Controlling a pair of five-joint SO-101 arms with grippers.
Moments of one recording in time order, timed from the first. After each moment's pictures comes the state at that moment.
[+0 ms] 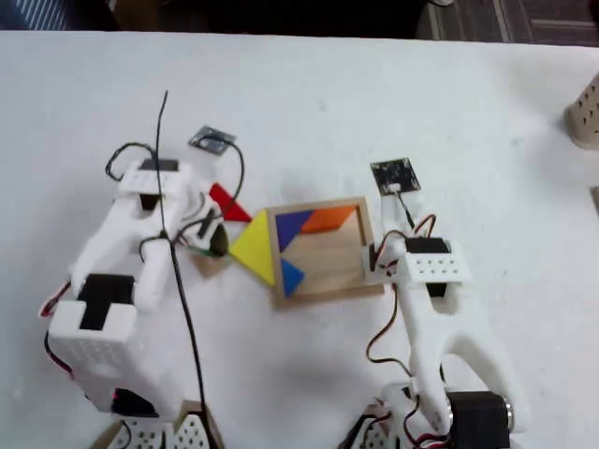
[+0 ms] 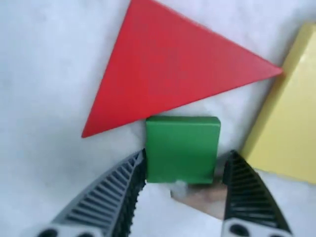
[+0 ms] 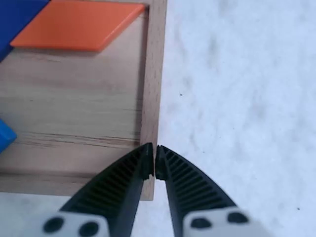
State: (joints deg) left arm -3.0 16.7 18.1 62.5 -18.5; right arm -5.7 -20.3 54.5 44.0 12.4
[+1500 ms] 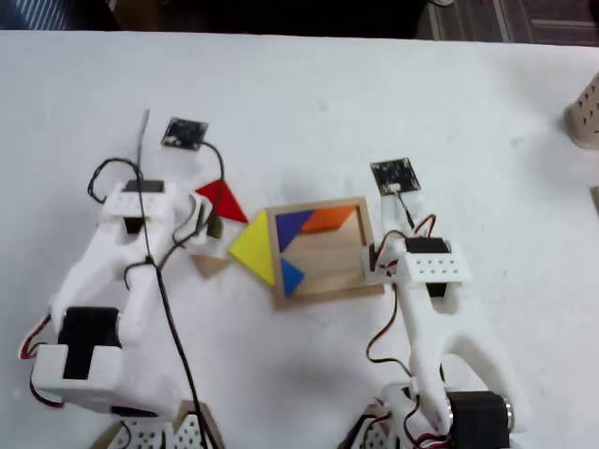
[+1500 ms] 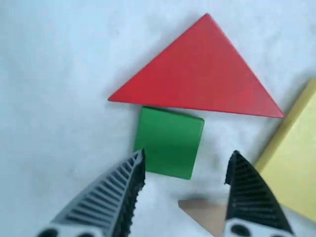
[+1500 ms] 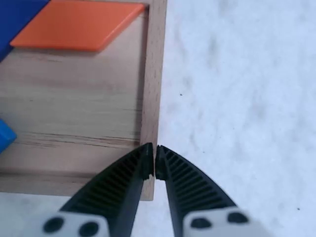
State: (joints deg) left arm -5.1 4.0 32.1 48.3 -8.8; right arm -5.7 -20.3 54.5 44.0 12.4
